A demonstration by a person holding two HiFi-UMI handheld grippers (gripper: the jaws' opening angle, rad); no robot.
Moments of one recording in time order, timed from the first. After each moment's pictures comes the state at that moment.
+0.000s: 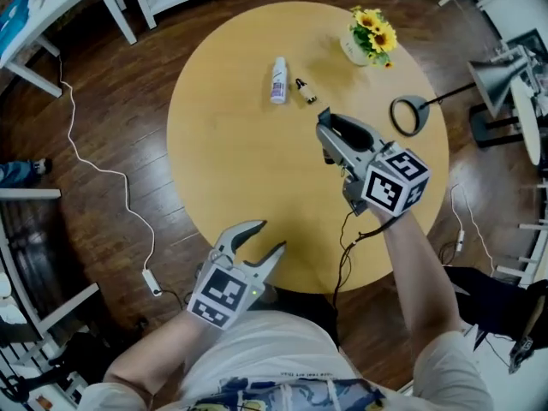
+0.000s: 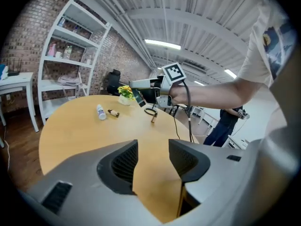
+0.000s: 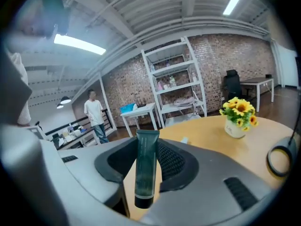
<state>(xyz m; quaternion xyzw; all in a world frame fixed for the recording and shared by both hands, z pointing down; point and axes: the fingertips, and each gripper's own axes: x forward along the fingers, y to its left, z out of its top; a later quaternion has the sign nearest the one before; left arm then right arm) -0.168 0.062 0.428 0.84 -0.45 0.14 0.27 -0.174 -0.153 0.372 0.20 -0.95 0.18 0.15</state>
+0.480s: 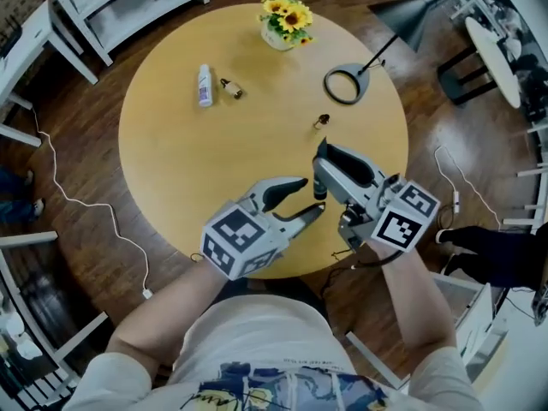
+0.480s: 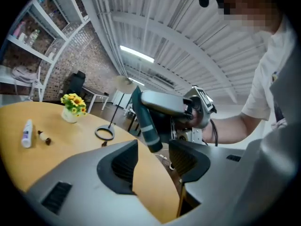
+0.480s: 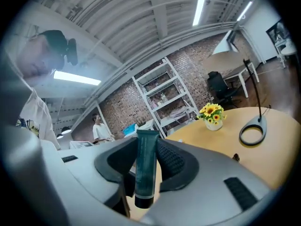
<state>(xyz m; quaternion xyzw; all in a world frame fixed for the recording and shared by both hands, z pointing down) 0.033 -0.017 0.334 0.93 -0.27 0.03 0.23 0.014 -0.077 0.281 0.23 -0.93 0.27 0.02</state>
